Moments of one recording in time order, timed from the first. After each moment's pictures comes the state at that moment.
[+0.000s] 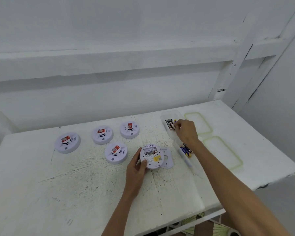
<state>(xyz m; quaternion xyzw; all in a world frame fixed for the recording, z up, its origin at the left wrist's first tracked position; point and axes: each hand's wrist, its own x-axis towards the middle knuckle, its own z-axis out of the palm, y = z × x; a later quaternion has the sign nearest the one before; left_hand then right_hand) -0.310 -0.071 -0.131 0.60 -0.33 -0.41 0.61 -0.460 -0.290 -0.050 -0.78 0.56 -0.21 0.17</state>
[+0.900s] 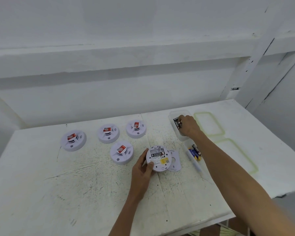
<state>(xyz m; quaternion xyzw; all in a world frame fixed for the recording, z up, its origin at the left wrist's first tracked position) -0.311 -0.074 -0.134 0.59 -0.31 -0.41 0.62 -0.433 -0.359 -0.088 -0.83 0.54 -0.03 0.13</state>
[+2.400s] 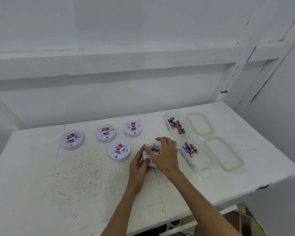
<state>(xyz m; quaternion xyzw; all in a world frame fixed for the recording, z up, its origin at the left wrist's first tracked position) -0.312 -0.071 -0.125 0.58 -0.31 -0.41 0.63 -0.408 -0.159 -0.090 -0.78 0.51 -0.31 0.19</state>
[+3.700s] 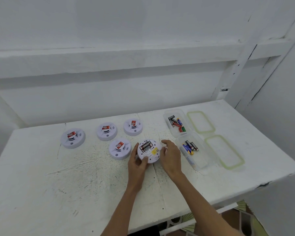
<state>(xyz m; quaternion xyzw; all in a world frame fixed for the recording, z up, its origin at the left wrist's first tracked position) -0.311 -0.071 -0.134 0.56 -0.26 -0.39 0.68 -0.421 -0.155 -0.101 -0.72 0.55 -0.32 0.28</state>
